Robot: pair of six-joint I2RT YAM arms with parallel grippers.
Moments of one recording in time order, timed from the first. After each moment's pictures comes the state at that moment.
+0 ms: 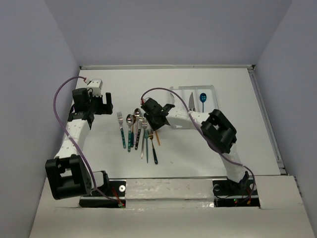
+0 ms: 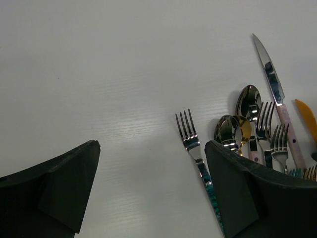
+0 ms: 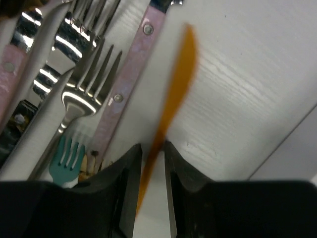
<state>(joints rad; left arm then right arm) 0.14 1.25 0.86 -0.21 0.27 0.11 0.90 2.12 1.62 -0.52 0.21 0.25</state>
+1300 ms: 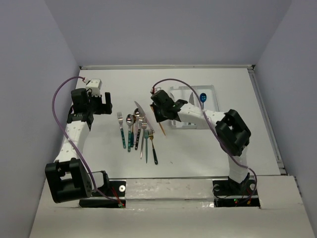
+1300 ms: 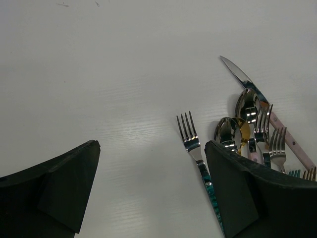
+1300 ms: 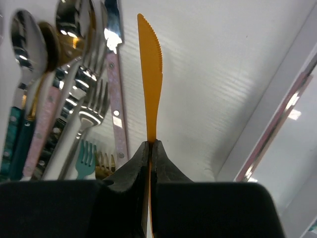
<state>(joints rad) 0.14 1.21 0.86 -0.20 0.26 0.12 0.82 2.00 1.51 -0.41 0.18 0.37</state>
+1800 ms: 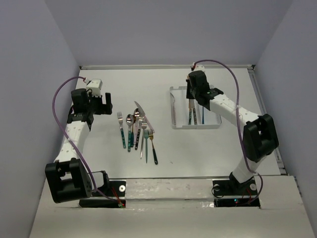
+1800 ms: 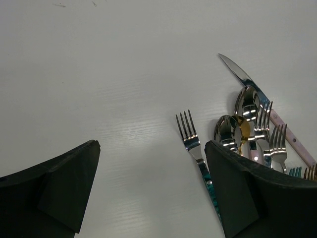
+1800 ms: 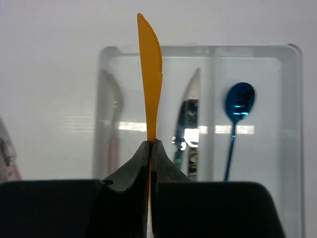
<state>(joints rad) 0.14 1.21 0.86 -0.20 0.27 0.13 0.52 1.71 1.36 -0.25 0.29 0.31</state>
